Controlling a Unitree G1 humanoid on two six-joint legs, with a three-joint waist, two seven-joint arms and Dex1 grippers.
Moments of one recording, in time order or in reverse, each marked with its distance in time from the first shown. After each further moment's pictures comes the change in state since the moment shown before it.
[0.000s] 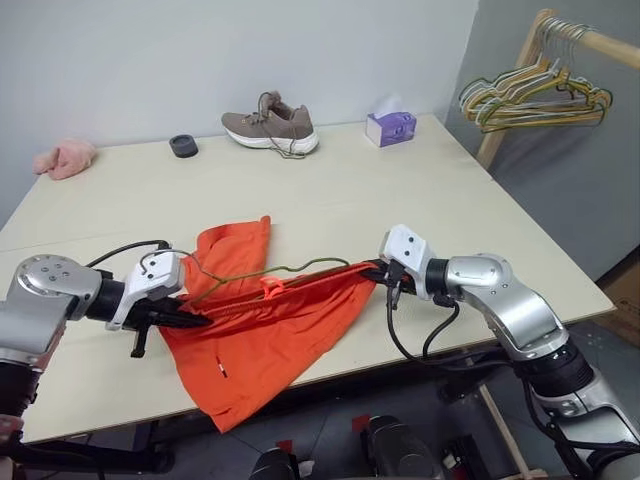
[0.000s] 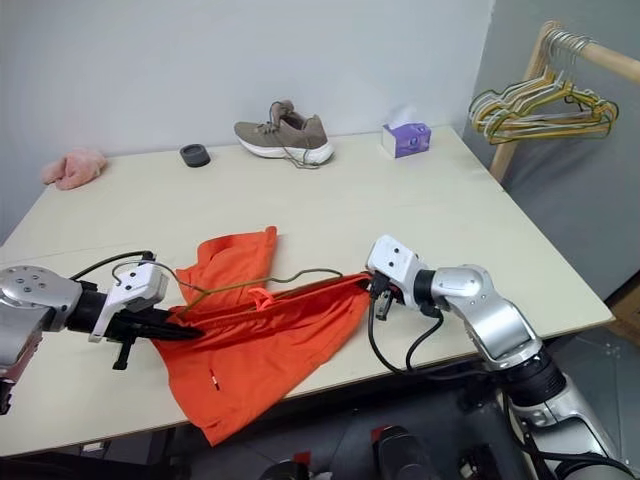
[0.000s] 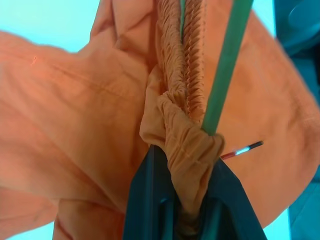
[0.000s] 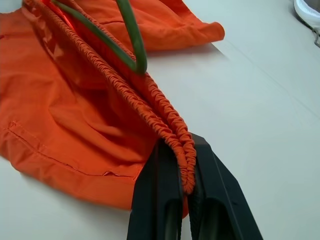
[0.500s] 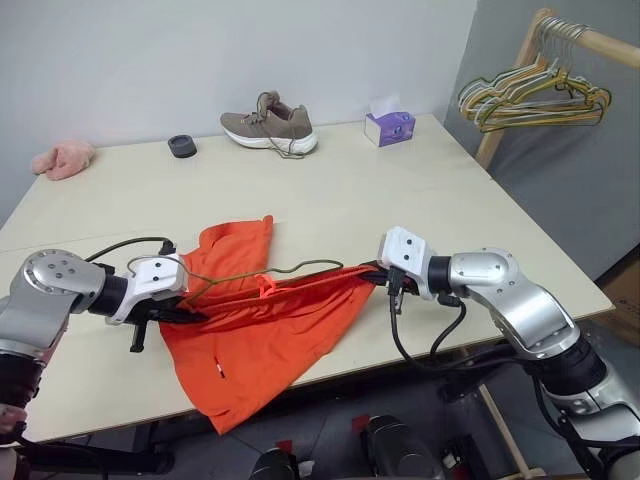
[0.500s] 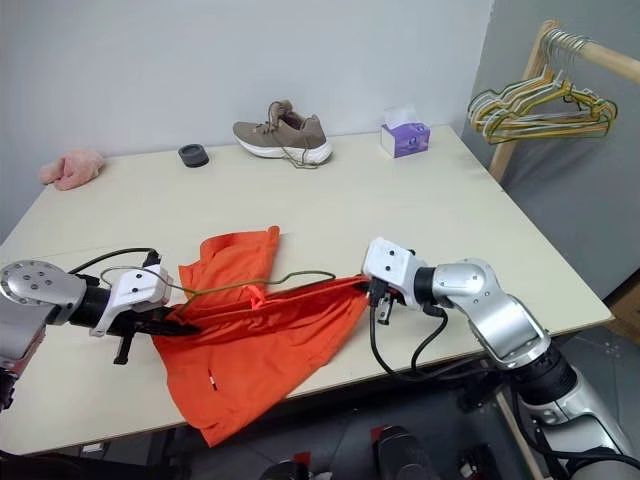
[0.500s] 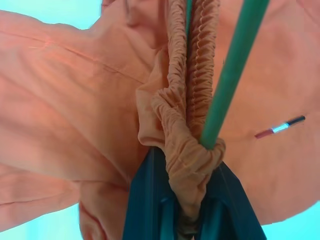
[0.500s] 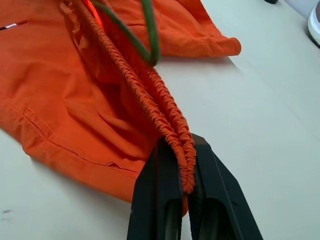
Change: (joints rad) left arm -0.034 0.015 -0.049 0.043 0.068 -0.110 0.003; right arm -0.044 -0.044 0.046 -0.036 -0.003 0.007 0.025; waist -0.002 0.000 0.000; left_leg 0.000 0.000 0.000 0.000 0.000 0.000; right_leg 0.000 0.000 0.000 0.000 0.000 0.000
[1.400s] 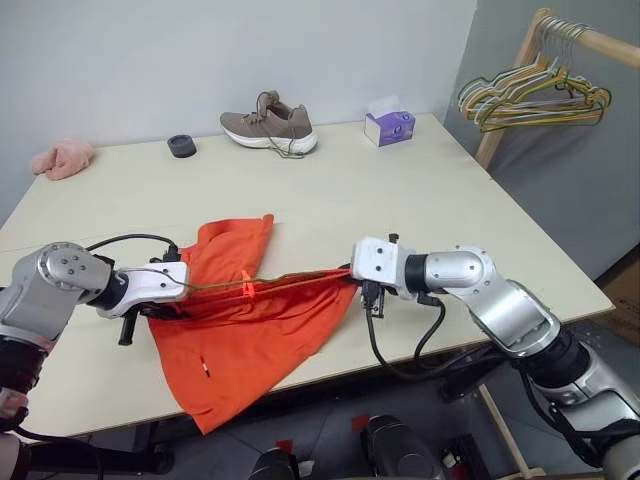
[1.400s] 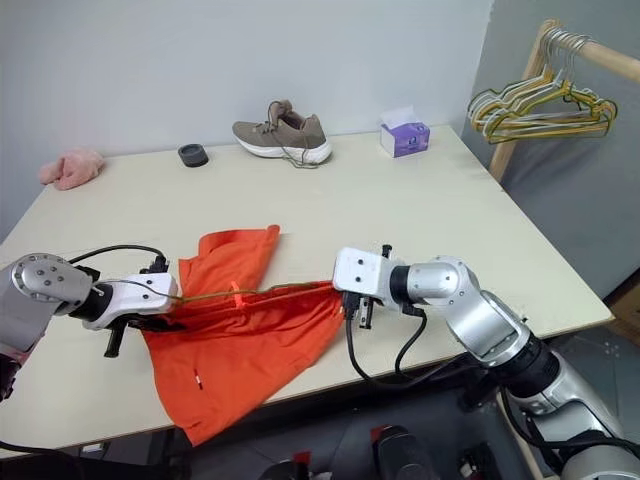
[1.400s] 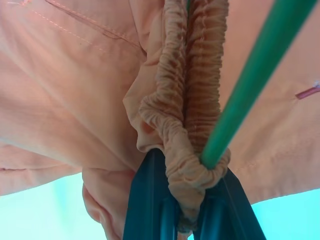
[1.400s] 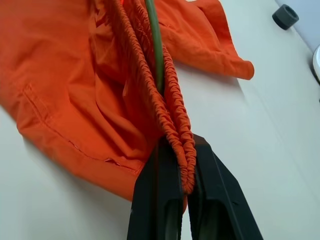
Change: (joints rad) left arm -0.107 0.009 -0.113 0.114 0.252 -0.132 0.098; right arm -0.085 0.021 0.159 -0.048 -0.142 -0.037 -0.030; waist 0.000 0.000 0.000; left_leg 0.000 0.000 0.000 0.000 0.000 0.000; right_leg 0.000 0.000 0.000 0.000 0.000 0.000
